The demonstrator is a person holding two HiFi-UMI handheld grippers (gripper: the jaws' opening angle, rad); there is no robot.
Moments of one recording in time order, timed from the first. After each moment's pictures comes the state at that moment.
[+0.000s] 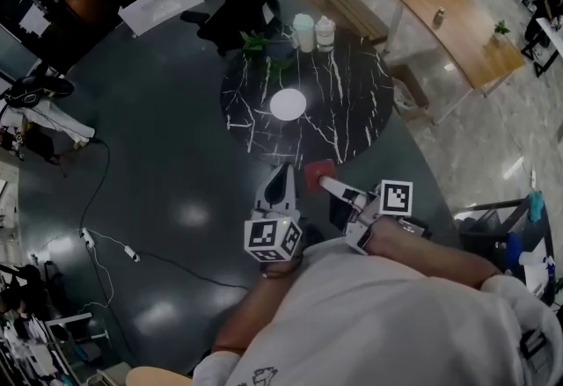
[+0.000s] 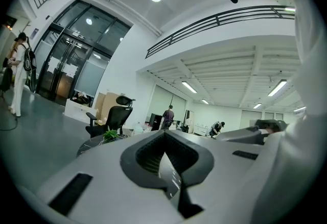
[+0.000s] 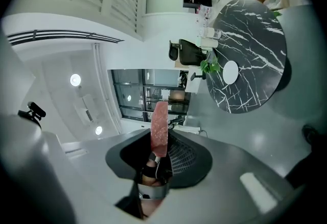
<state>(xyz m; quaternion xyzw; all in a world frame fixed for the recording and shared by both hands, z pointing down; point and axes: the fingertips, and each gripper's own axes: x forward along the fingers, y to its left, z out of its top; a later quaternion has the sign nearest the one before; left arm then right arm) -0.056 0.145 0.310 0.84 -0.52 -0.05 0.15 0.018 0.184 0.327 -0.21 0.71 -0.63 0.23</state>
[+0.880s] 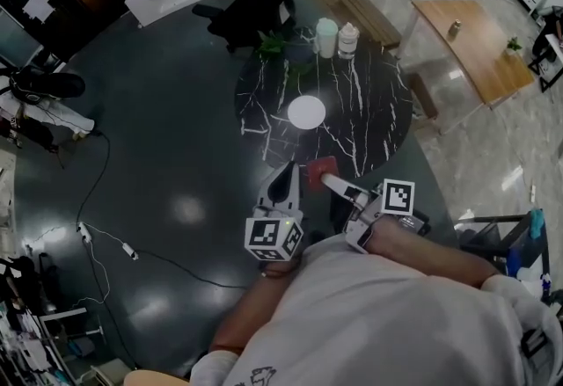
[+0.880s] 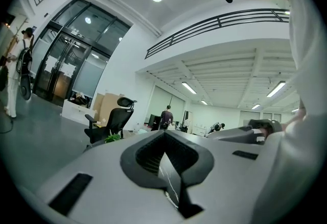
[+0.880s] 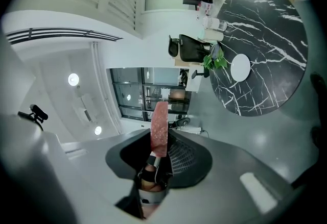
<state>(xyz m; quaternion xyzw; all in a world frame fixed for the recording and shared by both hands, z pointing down) -0.111 0.084 0.314 0.85 -0.50 -0.05 0.14 -0.044 0.115 0.333 -0.20 0.71 -0.63 0.22</state>
